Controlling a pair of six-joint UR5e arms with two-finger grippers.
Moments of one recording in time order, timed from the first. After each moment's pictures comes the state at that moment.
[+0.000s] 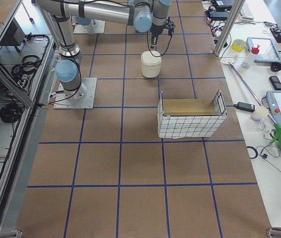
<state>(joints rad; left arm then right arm) -1.54 -1.51 -1.60 -1.55 1.60 0.08 1.60 -1.44 1.66 -1.69 -1.48 0.12</state>
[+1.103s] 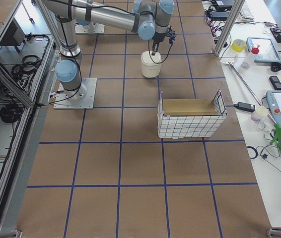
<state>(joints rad) -1.54 -1.51 -1.60 -1.55 1.60 0.08 1.60 -1.39 1.68 -1.72 -1.53 0.18</state>
